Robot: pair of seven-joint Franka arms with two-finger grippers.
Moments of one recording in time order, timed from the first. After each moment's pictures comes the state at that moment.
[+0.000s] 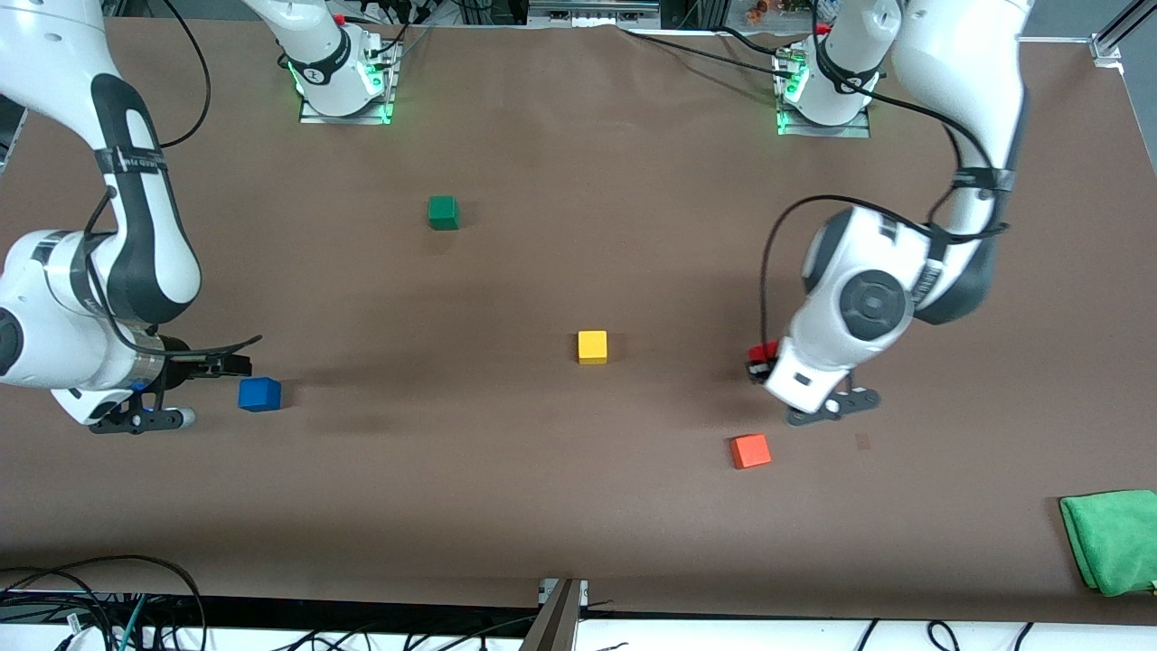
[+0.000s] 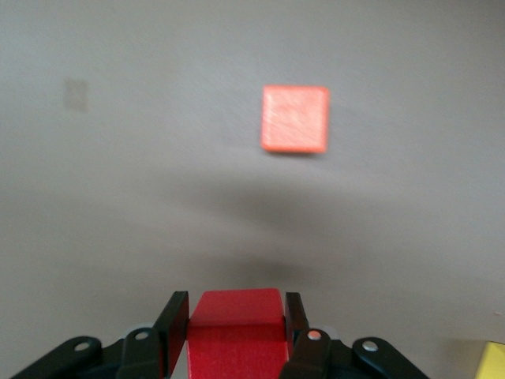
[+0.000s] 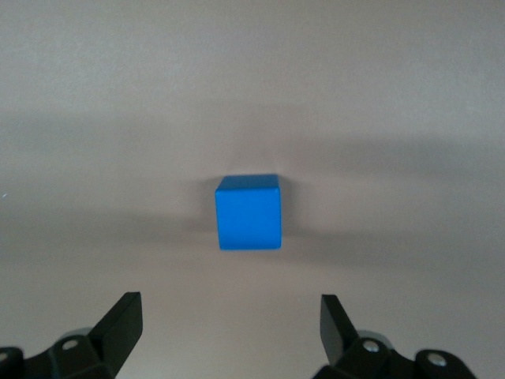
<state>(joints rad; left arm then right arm) -0.31 0.56 -0.05 -1.54 0.05 2.04 -0.66 -0.10 0.60 0.05 -1.52 -0.02 2.00 -0.12</state>
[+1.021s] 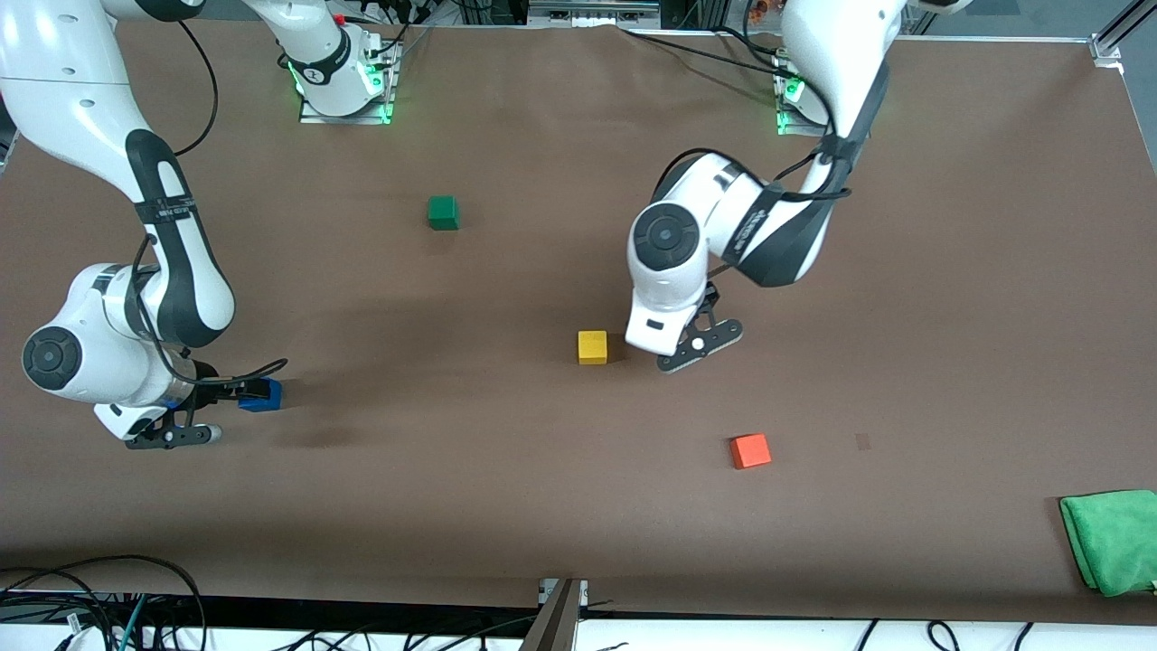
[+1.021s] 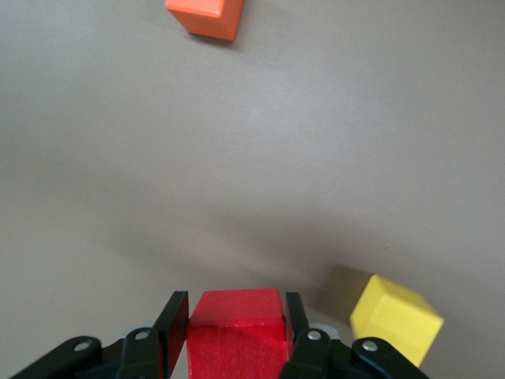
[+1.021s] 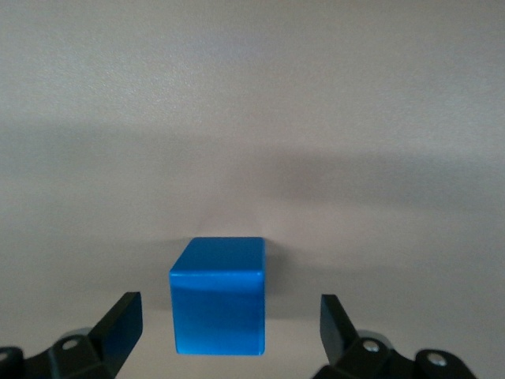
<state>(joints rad) -0.58 0.69 -0.04 -1.33 0.12 1.89 -1.14 -0.12 0.72 0.05 -1.55 -0.02 2.21 -0.15</state>
